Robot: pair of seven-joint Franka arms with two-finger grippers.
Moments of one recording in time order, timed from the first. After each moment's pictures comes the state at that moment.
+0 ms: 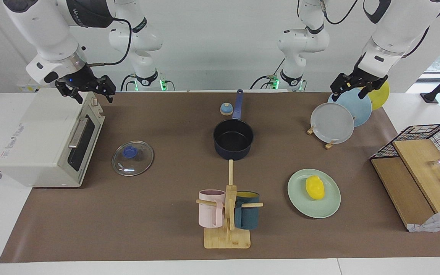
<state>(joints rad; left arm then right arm) -0.10 -0.04 -0.02 -1.59 -0.03 1.53 -0.15 -0.01 -0.01 0.00 -1.59 -0.02 1.46 -0.04</state>
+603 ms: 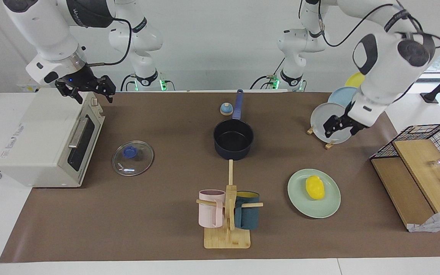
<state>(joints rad) -0.12 0.40 -0.03 -1.52 -0.03 1.86 -0.15 -0.01 -0.01 0.00 -1.59 -0.02 1.46 -0.04</state>
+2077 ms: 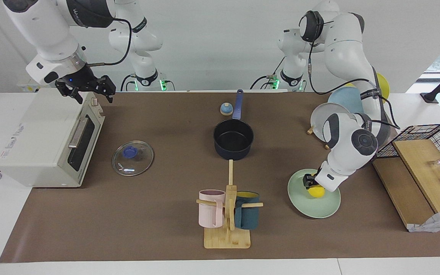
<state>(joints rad) -0.15 0.60 -0.03 -1.41 -0.02 1.93 -0.10 -0.01 -0.01 0.00 -1.59 -0.02 1.46 -0.04</state>
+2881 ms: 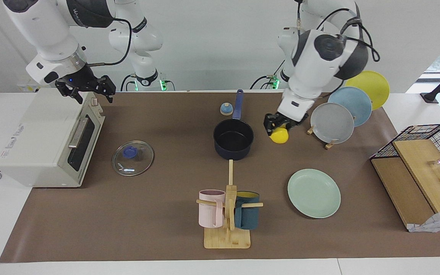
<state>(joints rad) -0.54 0.14 -0.04 -1.78 -0.12 1.97 -0.64 -0.01 -0.01 0.00 -1.60 -0.02 1.51 -0.04</state>
